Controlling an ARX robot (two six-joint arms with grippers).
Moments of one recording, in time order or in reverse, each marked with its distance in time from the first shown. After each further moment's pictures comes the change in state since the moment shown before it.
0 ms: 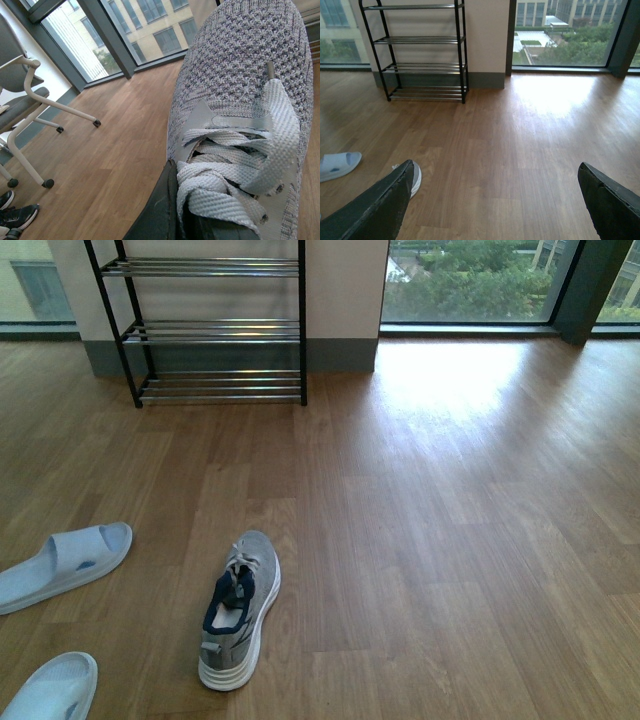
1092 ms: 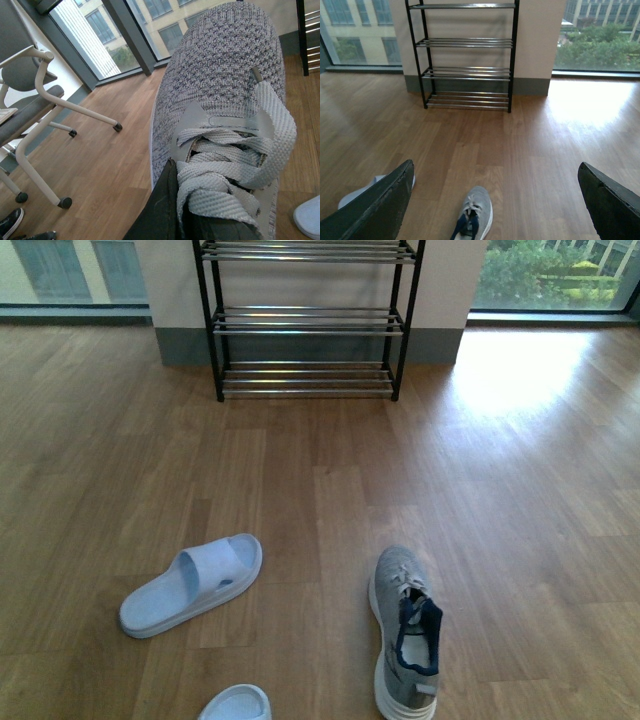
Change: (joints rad) left arm -0.003 0.000 -0.003 0.000 -0.009 0.008; right arm 0.000 0.001 0.000 0.000 -0.008 0.000
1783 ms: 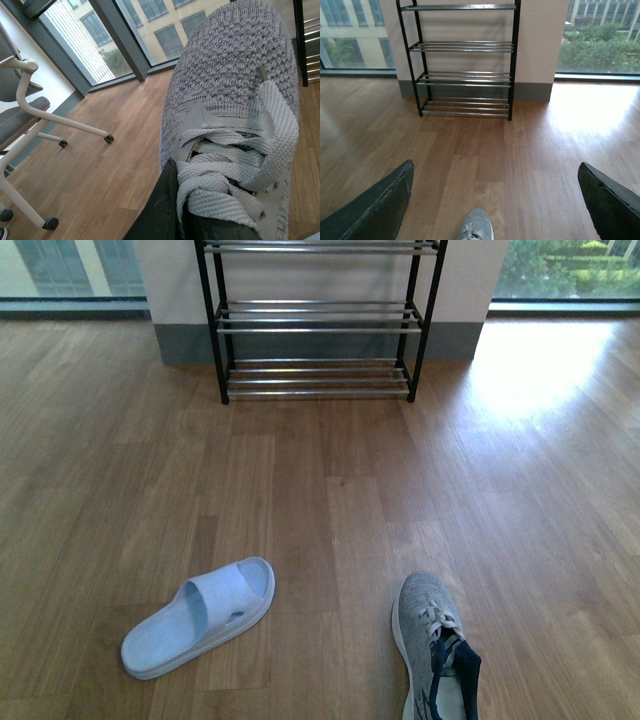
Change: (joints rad) left arm -0.001 -0.001 0.000 0.000 0.009 0.000; right arm 0.000 -0.001 0.000 0.000 0.005 0.000
